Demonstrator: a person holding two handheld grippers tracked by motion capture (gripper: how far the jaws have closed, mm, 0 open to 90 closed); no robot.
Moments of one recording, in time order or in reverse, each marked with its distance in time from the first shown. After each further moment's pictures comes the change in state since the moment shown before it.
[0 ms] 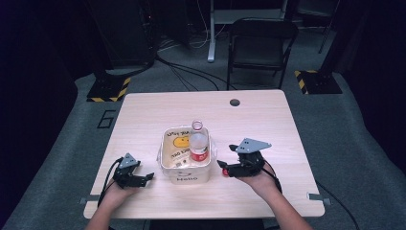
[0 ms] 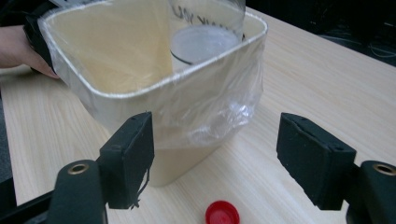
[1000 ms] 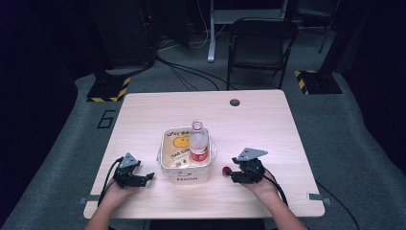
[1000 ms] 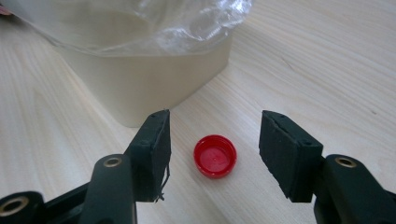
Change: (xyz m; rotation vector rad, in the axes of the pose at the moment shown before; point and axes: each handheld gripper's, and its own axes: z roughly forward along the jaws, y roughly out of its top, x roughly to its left) left arm 0.001 0.001 0.001 0.000 -0.005 0.003; right arm -0.011 -0.050 0.023 0.151 -0.024 0.056
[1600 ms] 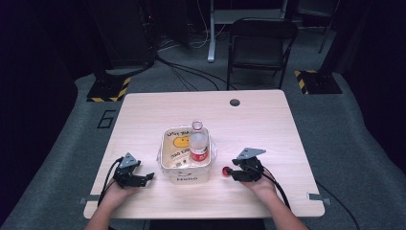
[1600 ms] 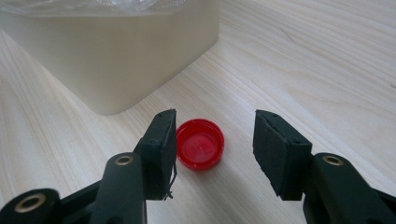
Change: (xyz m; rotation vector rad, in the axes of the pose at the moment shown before) left arm 0.000 0.000 0.000 -0.001 0.000 -0.003; right arm -0.015 -0.014 0.021 0.037 0.023 0.045
